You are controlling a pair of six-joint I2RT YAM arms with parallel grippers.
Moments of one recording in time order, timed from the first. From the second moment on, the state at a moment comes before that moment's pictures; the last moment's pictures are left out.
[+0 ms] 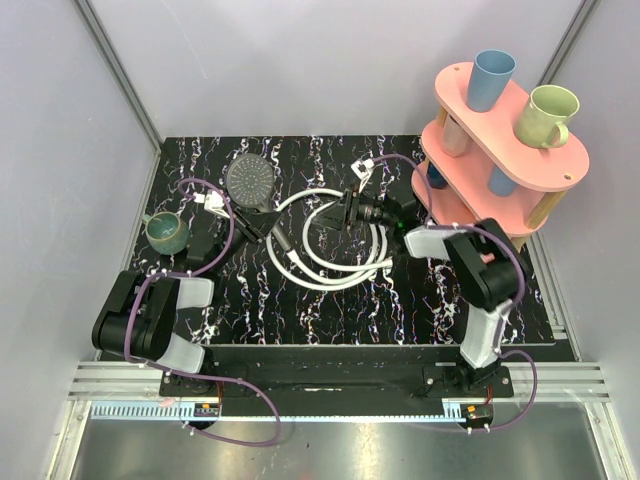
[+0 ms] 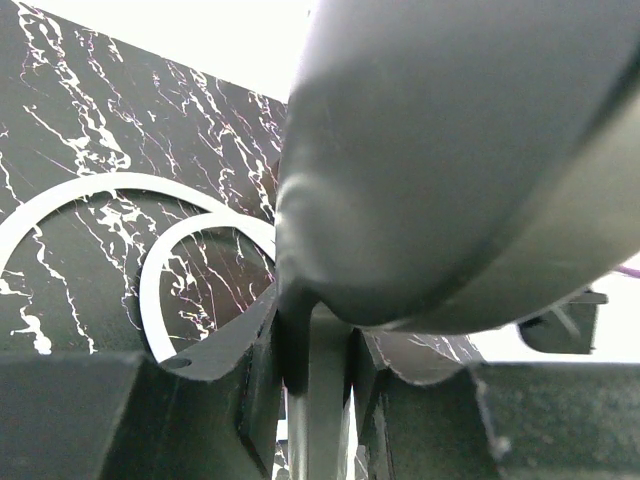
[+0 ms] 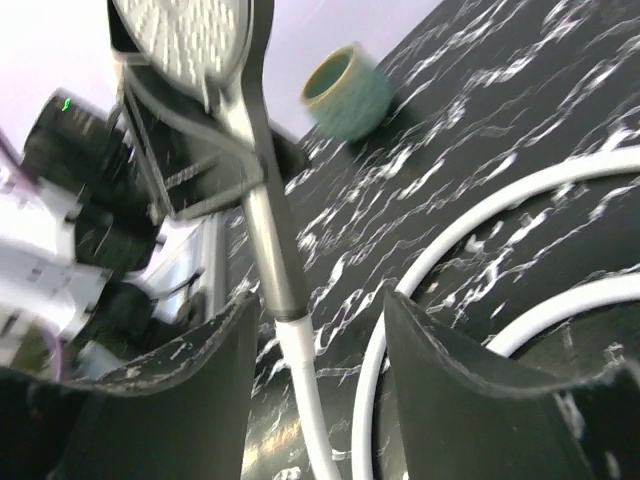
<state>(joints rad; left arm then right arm) -0.18 1.47 0.36 1.27 0.48 -0.84 0.47 1.97 0.99 1.05 -0.93 0.80</state>
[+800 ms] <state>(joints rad) -0.18 1.47 0.35 1.27 0.47 -0.84 1.00 1.67 0.83 0.52 0.16 0.08</state>
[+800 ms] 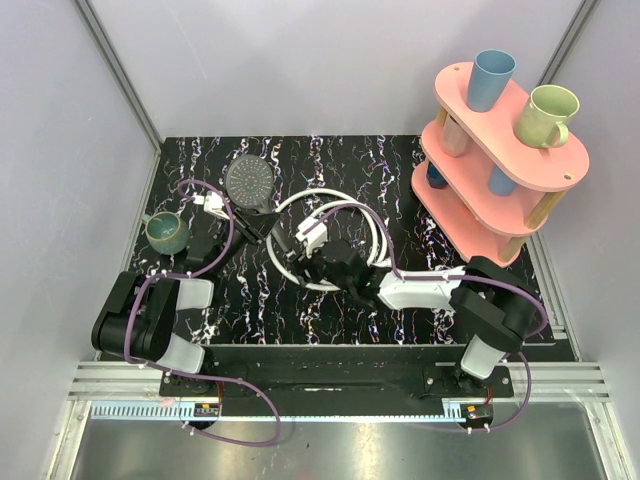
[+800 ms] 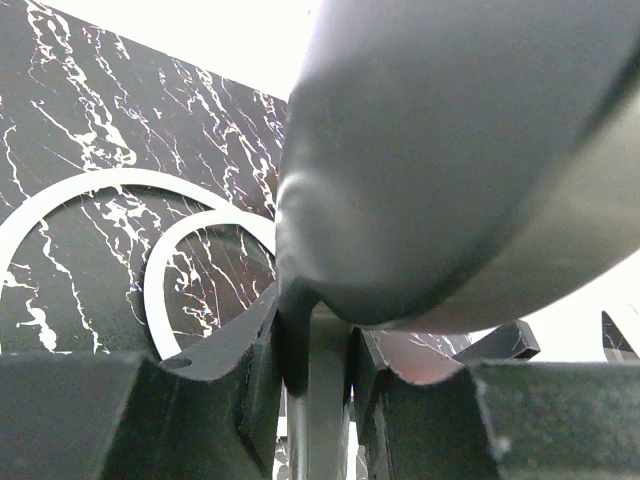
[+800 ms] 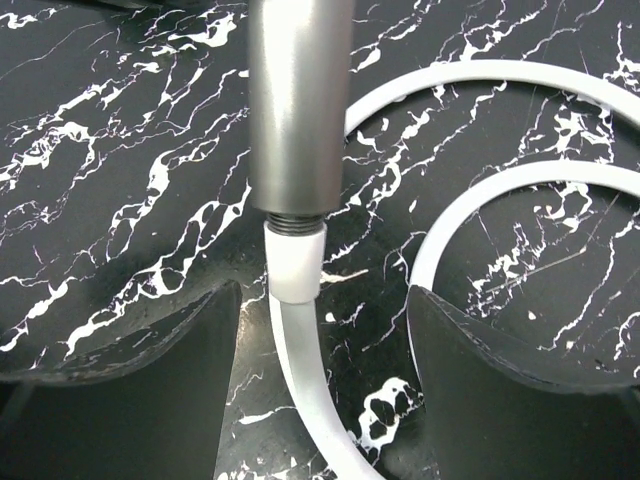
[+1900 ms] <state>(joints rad) -0.20 1.38 0.31 1.28 0.44 -0.89 0.88 1.74 0.91 0.56 -0.22 0.04</state>
